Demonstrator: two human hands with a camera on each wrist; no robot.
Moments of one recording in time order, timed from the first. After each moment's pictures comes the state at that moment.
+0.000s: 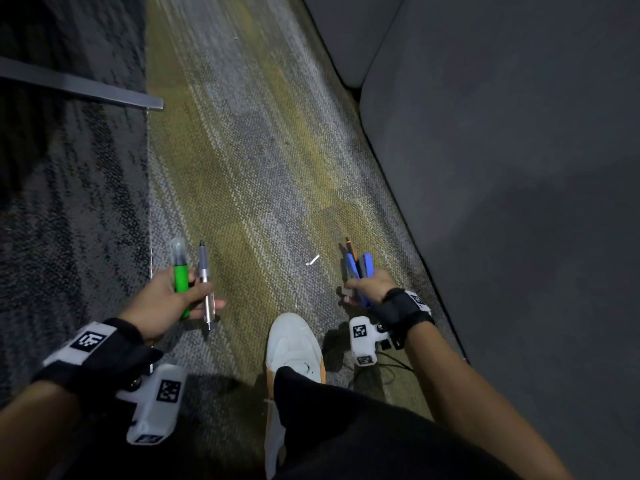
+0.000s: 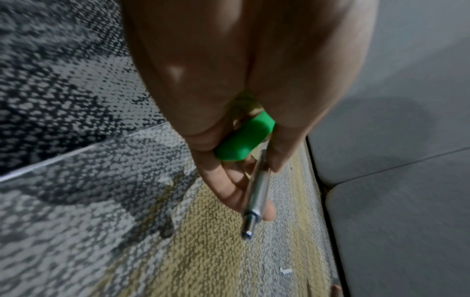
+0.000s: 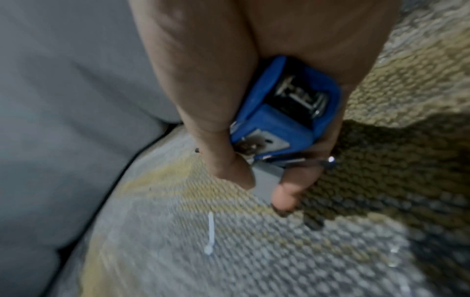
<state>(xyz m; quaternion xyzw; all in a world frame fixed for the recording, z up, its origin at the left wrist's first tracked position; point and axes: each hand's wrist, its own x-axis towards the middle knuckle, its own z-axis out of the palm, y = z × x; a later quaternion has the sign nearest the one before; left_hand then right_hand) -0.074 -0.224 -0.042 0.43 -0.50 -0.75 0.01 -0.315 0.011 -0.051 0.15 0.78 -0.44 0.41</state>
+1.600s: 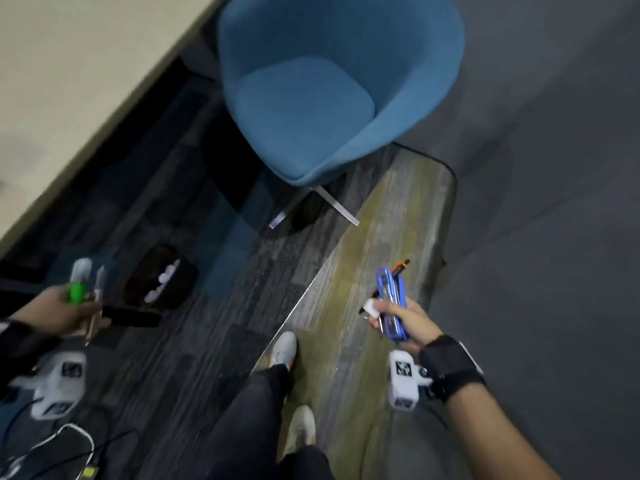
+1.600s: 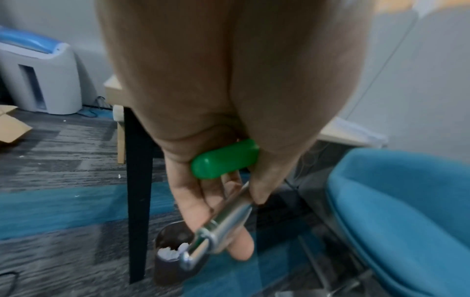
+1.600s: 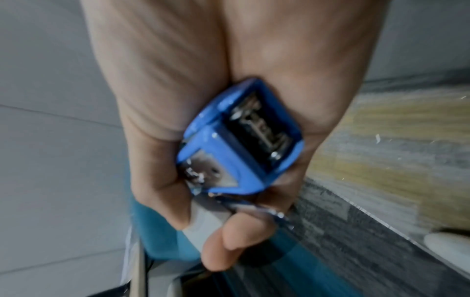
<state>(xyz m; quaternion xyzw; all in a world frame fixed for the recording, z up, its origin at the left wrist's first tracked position) 0.379 -0.106 0.614 0.80 -0.38 -0.44 0.12 -0.175 -0.029 0.644 -0.11 0.58 -0.41 0.69</state>
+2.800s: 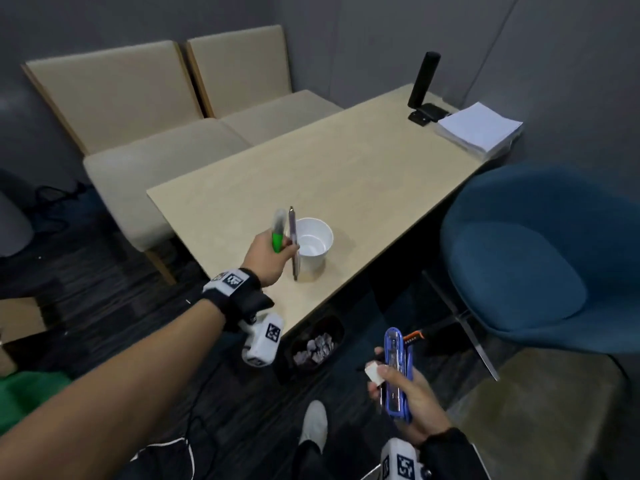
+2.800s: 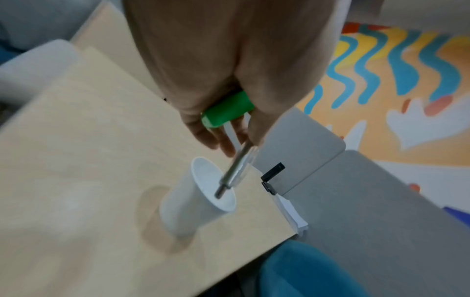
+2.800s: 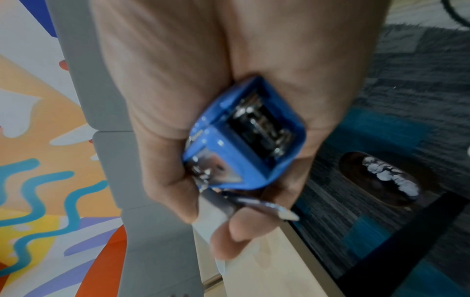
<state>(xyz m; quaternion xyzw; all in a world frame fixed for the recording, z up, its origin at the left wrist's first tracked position) 0.601 -0.178 0.787 0.71 -0.45 -0.35 0.42 0.294 -0.104 0.726 -0.24 0.45 -0.33 0.79</state>
